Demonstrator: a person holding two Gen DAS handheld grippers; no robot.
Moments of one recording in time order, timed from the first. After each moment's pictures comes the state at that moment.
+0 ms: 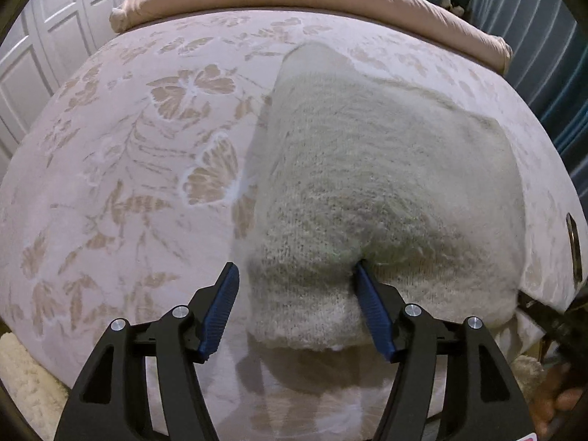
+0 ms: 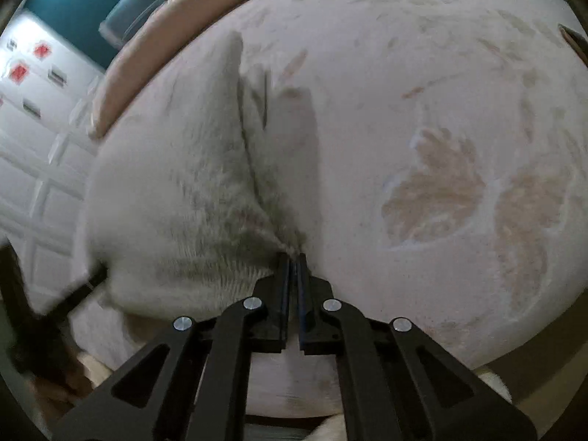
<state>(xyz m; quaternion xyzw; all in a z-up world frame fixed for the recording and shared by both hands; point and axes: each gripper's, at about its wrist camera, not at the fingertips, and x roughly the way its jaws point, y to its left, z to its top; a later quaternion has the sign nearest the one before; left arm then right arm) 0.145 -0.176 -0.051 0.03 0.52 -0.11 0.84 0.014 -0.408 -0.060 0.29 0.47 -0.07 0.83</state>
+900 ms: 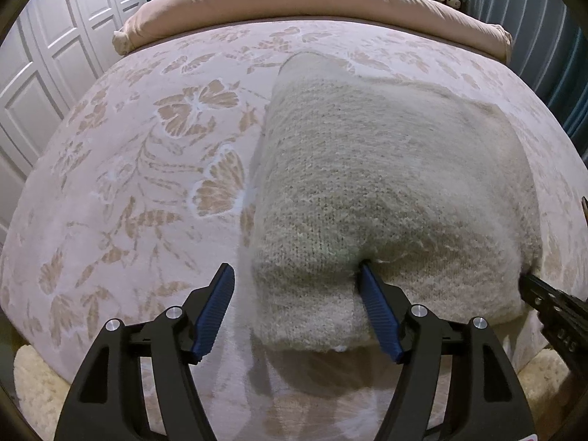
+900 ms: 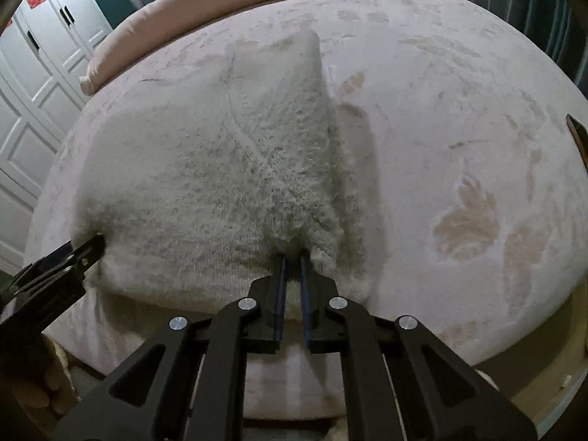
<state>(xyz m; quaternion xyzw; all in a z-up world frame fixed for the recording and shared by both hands) 0.138 -0.184 -0.051 0.07 0.50 -0.09 0.86 0.033 -0.344 -0.044 0.16 0.49 -0.10 0.85</state>
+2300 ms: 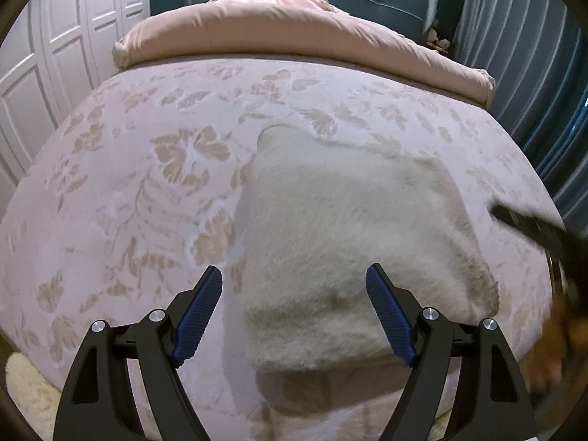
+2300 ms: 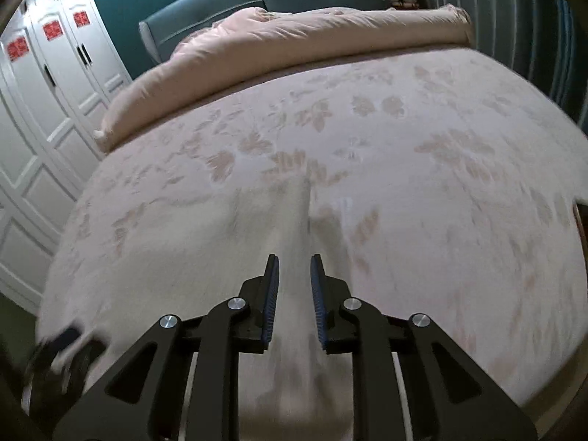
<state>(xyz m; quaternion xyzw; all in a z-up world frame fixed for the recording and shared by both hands) 0.149 -0.183 0.003 0.02 0.46 -0.13 0.88 0.067 -0.366 0.036 0.17 0.40 -0.08 0.90</state>
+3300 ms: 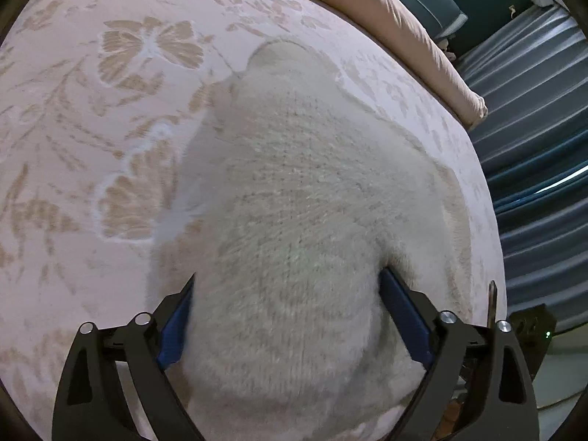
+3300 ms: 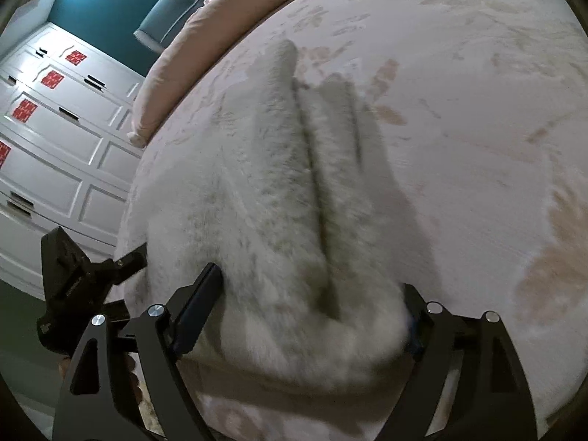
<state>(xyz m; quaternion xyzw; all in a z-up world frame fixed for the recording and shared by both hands) 0.218 -0.168 -0.079 -0.17 0.56 -0.20 0.79 0.083 -0.381 -0.066 0.34 0.44 0.02 0.83</state>
